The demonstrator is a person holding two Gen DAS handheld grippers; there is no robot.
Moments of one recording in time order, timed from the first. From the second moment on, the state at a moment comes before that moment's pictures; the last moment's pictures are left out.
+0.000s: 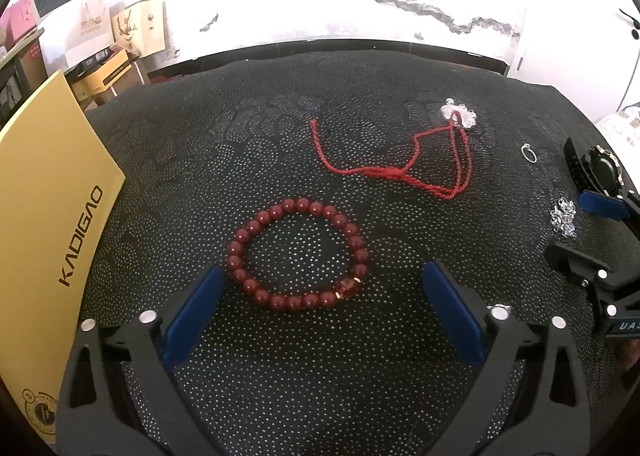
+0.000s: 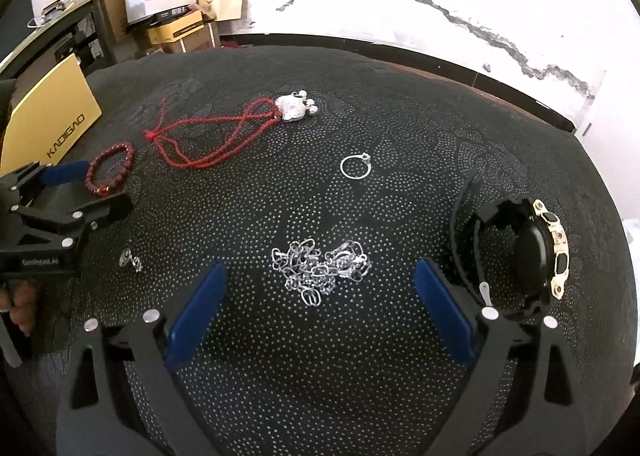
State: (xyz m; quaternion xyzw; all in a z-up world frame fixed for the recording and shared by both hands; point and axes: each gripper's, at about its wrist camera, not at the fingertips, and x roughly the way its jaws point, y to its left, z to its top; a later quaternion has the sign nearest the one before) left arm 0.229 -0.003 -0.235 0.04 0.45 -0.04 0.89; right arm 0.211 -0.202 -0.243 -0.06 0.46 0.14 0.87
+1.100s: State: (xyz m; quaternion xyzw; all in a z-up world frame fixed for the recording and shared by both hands) left arm 0.214 -0.015 -0.202 0.04 0.43 -0.07 0.90; right arm 0.201 -0.196 -0.180 -0.04 0.43 0.14 0.89
